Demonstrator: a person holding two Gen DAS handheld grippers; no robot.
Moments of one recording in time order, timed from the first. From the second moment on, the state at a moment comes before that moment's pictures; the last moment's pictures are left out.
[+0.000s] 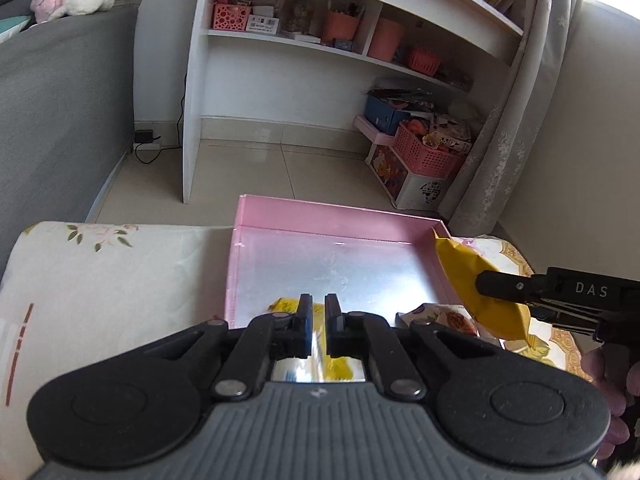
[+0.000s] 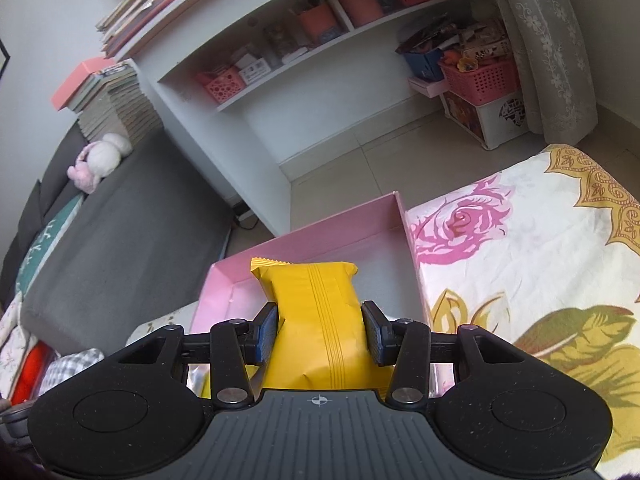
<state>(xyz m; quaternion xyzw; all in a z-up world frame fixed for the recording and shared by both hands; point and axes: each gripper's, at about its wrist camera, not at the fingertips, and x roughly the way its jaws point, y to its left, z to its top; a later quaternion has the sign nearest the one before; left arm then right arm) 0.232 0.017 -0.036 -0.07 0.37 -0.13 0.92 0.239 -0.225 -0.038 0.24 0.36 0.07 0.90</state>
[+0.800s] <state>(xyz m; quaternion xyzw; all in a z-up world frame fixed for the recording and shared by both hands) 0.227 0.008 -0.056 0.02 0.51 -0.05 0.86 0.241 -0.207 -0.031 0.16 0.34 0.10 0.92</state>
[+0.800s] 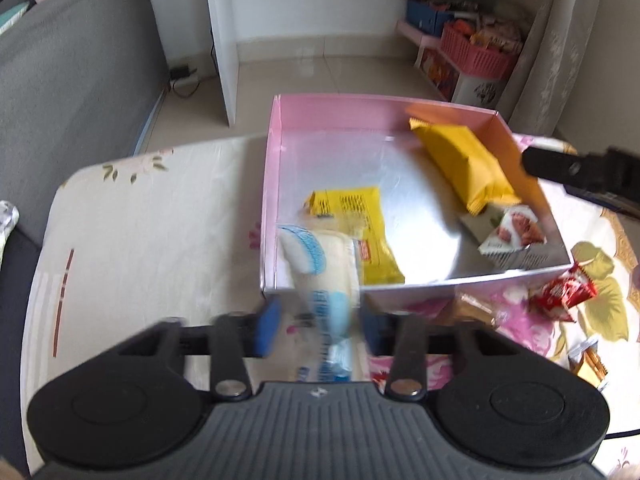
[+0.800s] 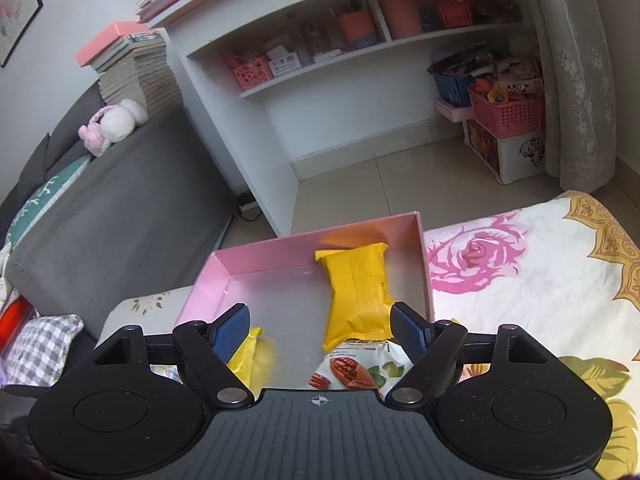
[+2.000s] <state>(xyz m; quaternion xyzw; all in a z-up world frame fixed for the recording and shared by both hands) 0.180 0.019 -0.020 -0.02 0.40 -0.11 0.91 0.180 -0.201 0.010 0.14 0.33 0.11 0.93</state>
